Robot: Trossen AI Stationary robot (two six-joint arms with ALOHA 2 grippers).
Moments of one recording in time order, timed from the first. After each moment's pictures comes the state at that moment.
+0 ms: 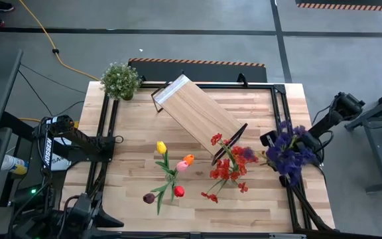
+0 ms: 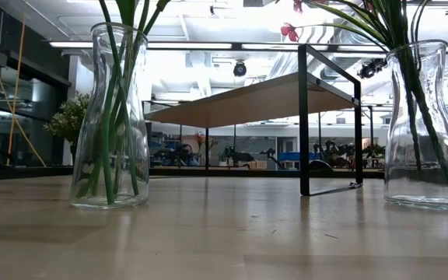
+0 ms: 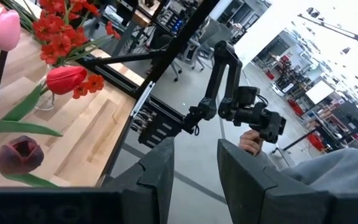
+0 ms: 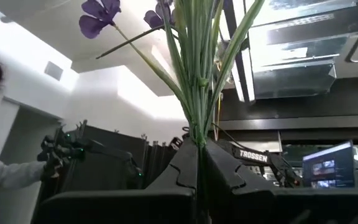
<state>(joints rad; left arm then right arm) -1.28 1.58 1.81 -0.71 -1.14 -1.16 0.65 0.98 0.16 1.57 0.13 -0.24</state>
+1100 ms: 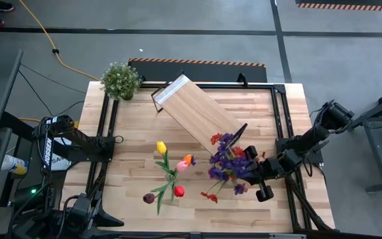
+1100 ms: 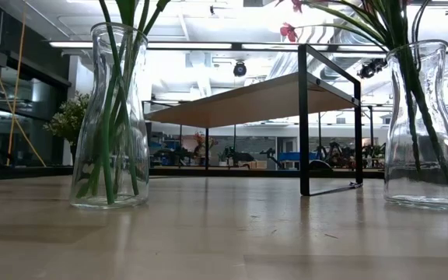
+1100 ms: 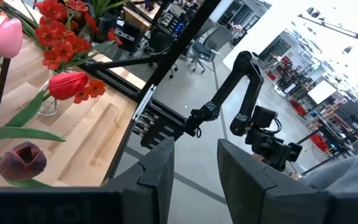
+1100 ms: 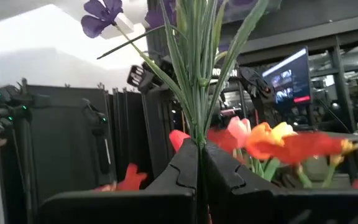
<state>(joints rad) -1.28 1.58 1.81 -0.70 -1.15 -1.13 0.73 1.40 0.36 1.57 0.48 -0.09</state>
